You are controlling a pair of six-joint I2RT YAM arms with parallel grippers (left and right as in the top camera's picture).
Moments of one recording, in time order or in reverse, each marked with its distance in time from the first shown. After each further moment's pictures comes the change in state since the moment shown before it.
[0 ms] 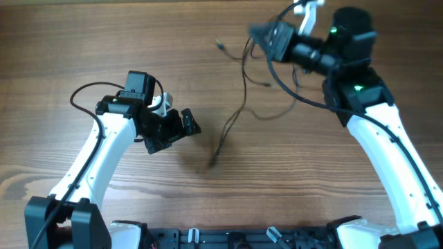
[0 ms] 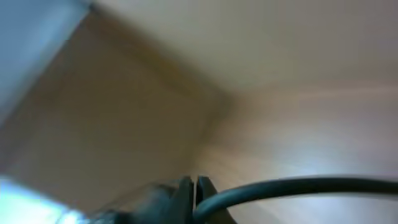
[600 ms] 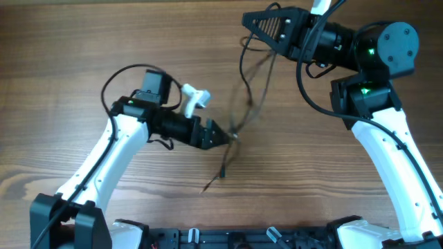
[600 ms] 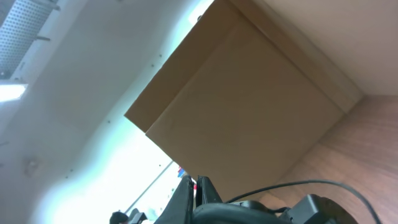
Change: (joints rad) left arm -0.119 0.000 0.000 0.118 0.425 0.505; right arm 0.002 -0.028 0.019 0.545 -0.309 0.506
